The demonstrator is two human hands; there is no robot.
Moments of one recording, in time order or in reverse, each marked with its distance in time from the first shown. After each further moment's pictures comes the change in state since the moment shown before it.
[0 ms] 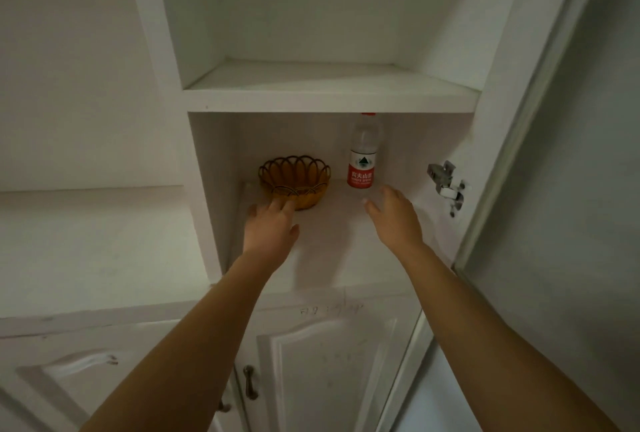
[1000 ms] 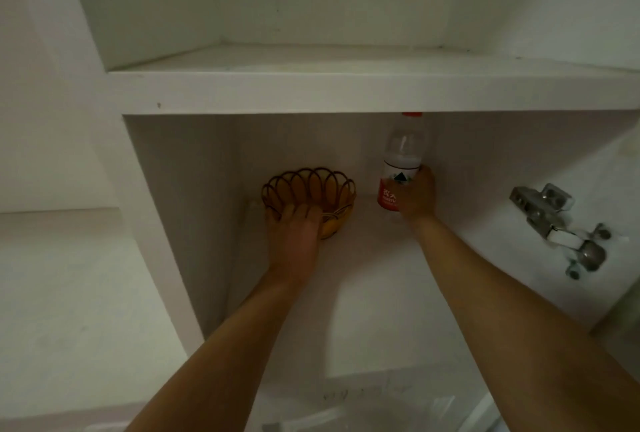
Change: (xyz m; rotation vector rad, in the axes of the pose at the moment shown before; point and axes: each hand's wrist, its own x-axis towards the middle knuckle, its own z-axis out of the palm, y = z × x) left_hand 0.098 -0.019 0.075 0.108 0.269 0.012; right_hand 0.166 0.030 0.088 0.519 0.268 0.171
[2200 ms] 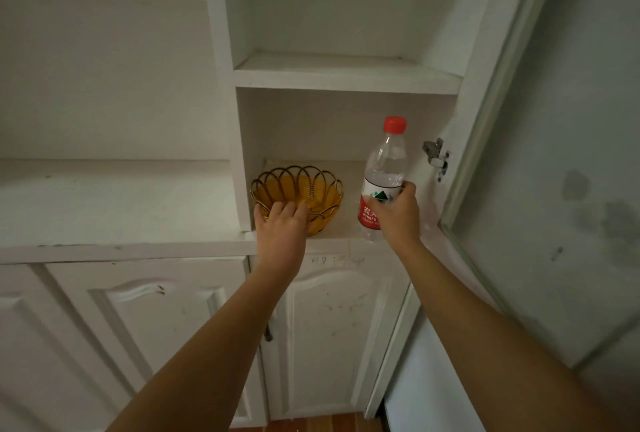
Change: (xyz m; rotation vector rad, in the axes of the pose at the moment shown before) left_hand -0.188 0.038 -0.169 -0.119 -0.044 -0.070; right_hand -0.236 -0.068 -0.143 -0.036 -0.114 0.010
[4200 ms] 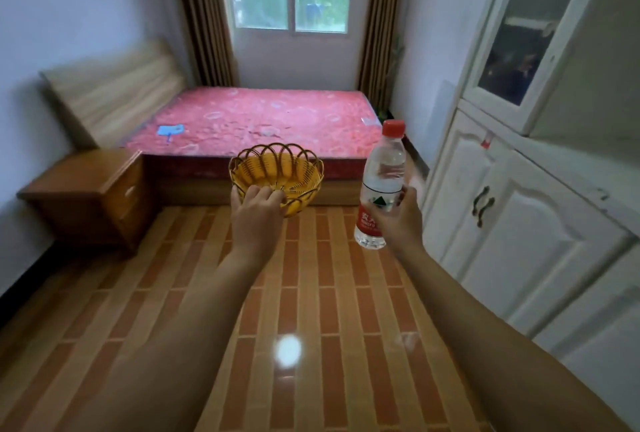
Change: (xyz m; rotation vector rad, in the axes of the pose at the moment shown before) left_hand -0.573 -0.181 -0.392 0.915 0.373 -1.277; right_hand -0.605 -0.216 0.203 0.461 -1.554 -0.438
